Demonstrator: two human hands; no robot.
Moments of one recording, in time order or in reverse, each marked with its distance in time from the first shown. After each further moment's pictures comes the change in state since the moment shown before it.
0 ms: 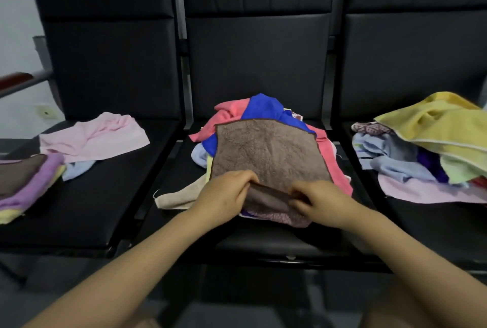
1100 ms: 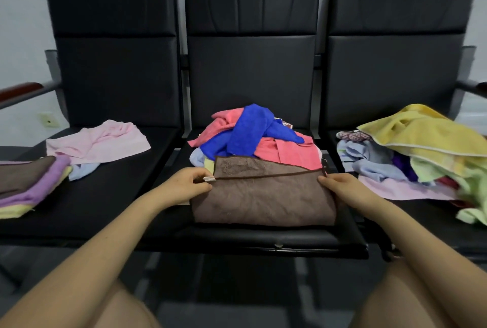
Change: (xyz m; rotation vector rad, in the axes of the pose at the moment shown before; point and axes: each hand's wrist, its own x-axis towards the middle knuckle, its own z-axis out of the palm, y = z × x) left_hand -0.023 -0.042 -0.052 -0.350 -0.193 -0.387; right_hand -0.044 0.038 -0.027 0.821 0.190 0.589
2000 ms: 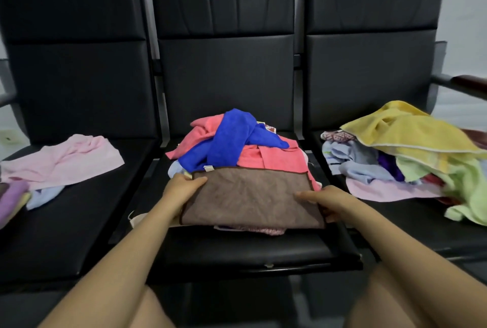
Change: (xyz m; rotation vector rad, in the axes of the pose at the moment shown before) left_hand 0.077 0.000 0.030 -0.239 0.281 -0.529; right_hand 0.034 0.015 0.008 0.048 -0.002 0.398
